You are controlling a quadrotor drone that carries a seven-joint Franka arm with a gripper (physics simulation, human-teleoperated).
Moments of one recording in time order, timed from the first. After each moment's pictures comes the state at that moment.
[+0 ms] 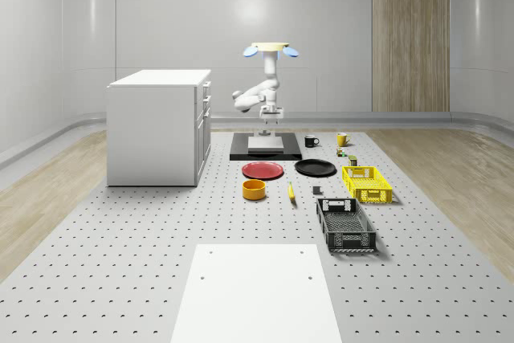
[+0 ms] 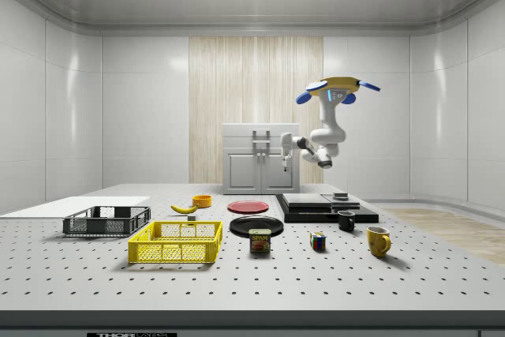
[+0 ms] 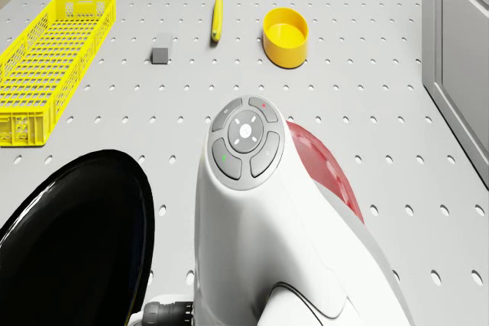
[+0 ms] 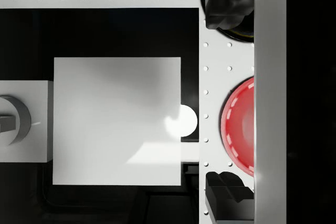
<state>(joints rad) -1.05 -1.11 1.27 -2.89 -1.97 1.20 1.58</state>
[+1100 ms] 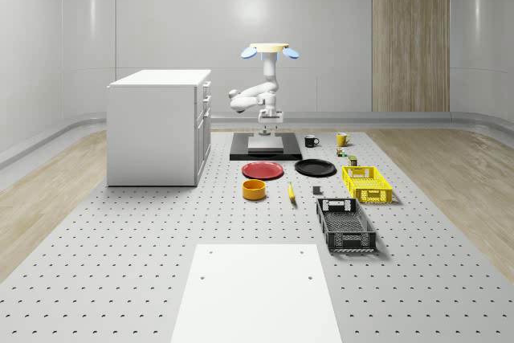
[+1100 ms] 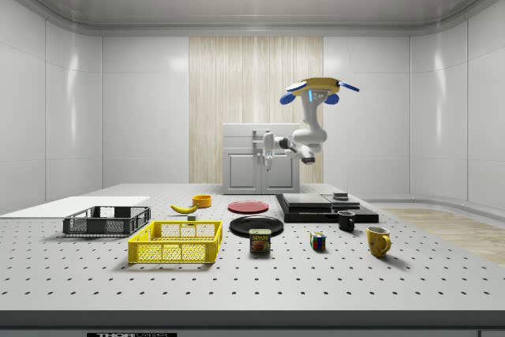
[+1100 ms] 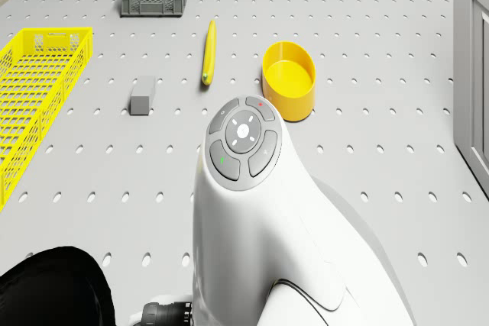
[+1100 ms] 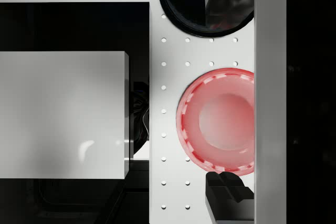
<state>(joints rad) -1.09 -1.22 1.31 -2.89 -1.91 1.29 1.62</state>
